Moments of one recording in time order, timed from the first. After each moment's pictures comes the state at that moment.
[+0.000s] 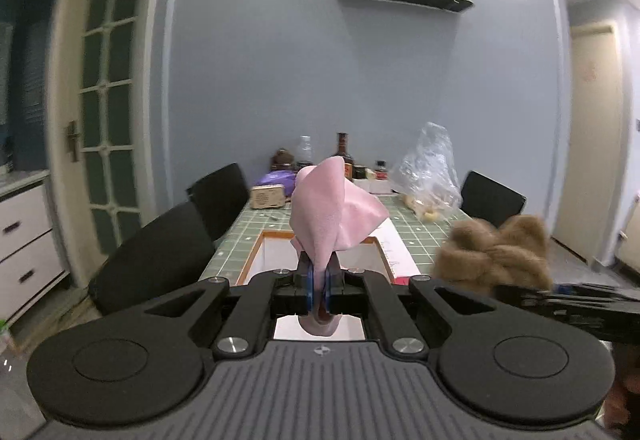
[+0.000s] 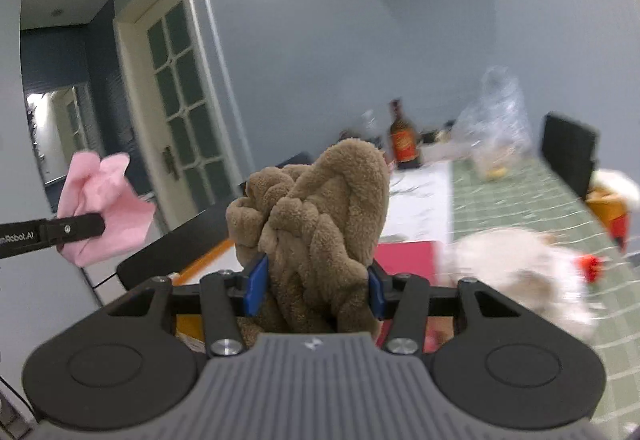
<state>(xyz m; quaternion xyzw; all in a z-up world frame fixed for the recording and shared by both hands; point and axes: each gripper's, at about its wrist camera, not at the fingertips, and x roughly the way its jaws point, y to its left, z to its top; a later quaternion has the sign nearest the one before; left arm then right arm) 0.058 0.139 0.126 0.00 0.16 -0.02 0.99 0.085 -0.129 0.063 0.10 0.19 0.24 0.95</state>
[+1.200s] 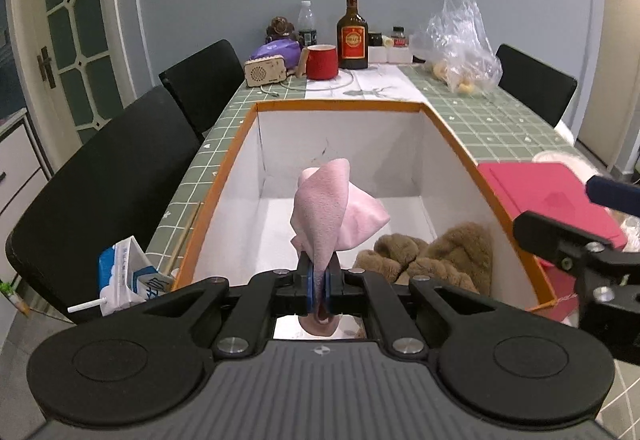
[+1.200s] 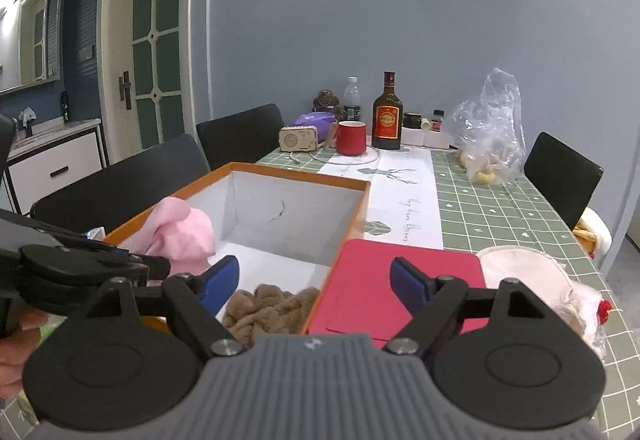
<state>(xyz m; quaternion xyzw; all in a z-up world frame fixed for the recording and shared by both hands) 0.173 0.152 0.022 0.04 0.34 0.00 0.94 0.136 -0.053 0.032 -0.01 0.21 0.17 0.96</state>
